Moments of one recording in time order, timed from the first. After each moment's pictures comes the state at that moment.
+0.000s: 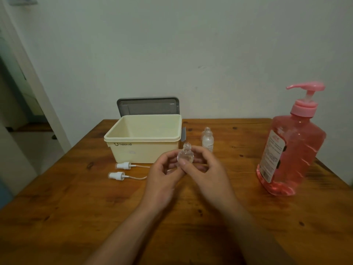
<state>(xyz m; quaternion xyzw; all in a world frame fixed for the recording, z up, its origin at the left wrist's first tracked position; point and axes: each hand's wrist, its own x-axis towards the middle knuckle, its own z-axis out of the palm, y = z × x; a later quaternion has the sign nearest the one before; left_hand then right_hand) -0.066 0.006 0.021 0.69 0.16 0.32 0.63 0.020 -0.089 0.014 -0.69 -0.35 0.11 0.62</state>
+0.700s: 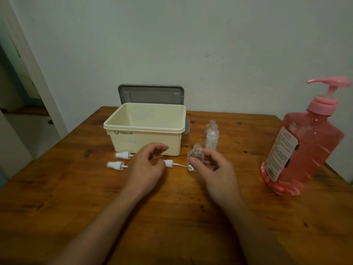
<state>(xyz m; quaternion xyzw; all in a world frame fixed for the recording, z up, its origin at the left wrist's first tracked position) -0.073 0.055 0.010 0.82 0.27 0.31 0.40 0.031 -0.090 -0.003 -0.71 -0.31 0.12 0.63</state>
